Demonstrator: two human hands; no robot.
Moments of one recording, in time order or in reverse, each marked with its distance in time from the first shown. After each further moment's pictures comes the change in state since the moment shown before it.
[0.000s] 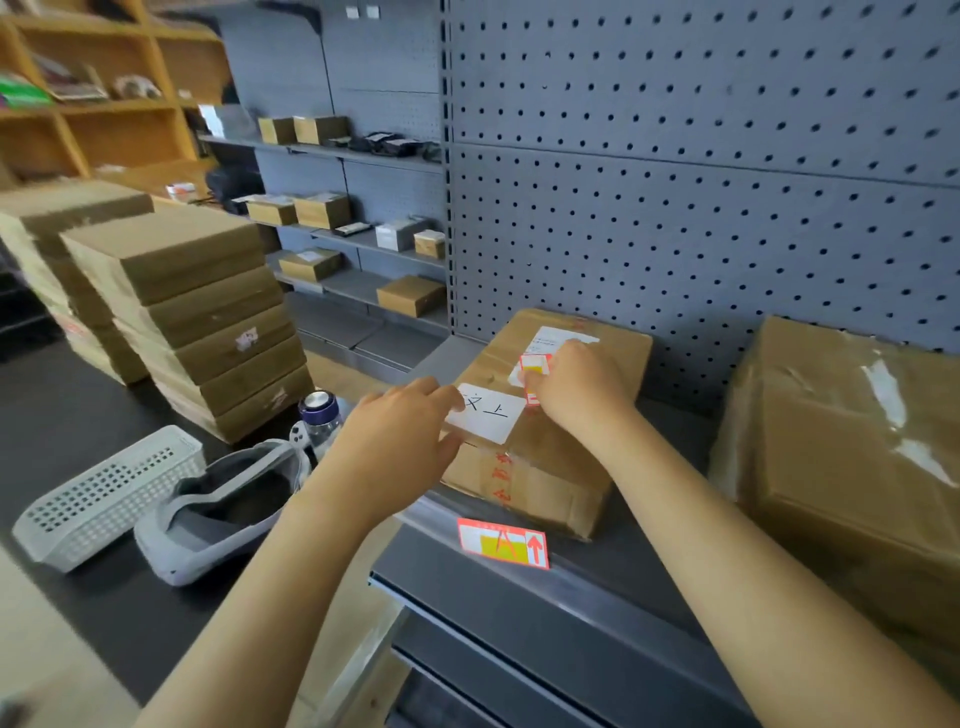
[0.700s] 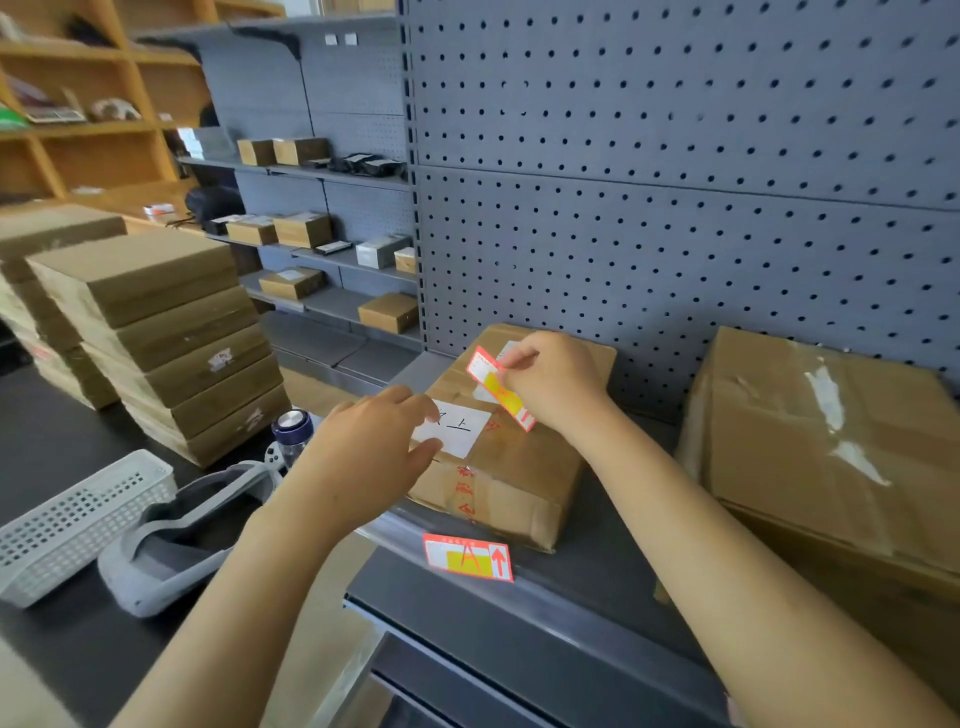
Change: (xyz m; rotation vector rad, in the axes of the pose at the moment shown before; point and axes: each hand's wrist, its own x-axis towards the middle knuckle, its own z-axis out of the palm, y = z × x) left_hand 0.004 0.013 -0.005 -0.020 0.013 0.007; right_hand -0.006 0.005 -0.027 0.366 0.021 -0.110
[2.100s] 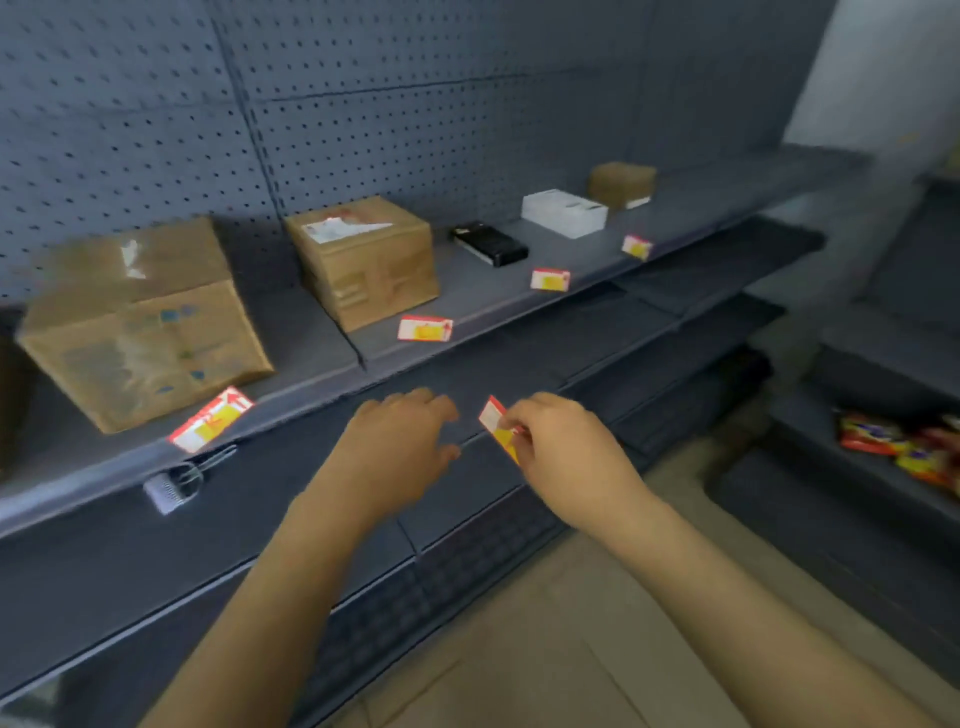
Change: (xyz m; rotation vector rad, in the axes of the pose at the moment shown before) left_hand -0.290 0.369 0.044 -0.044 -0.241 1.096; right_hand -0.587 0.074 -0.202 -0.601 0.464 0.584
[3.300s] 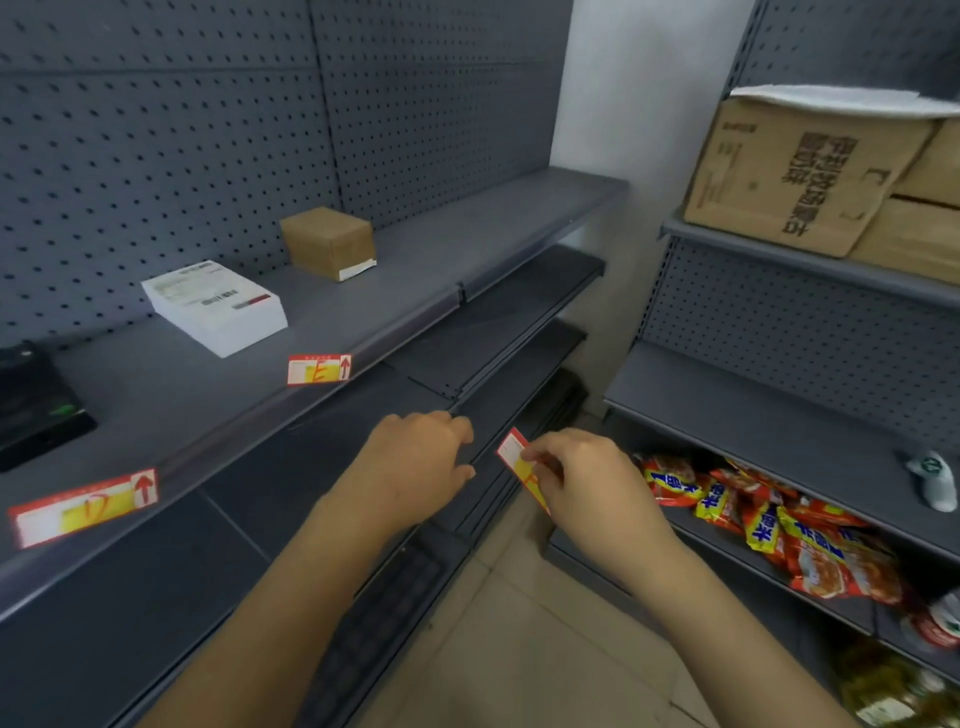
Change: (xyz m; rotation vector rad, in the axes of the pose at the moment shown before) left_hand 0.474 0.307 0.068 -0.059 -0.130 0.407; right_hand 0.139 0.466 -0.148 -0.058 0.131 0.455
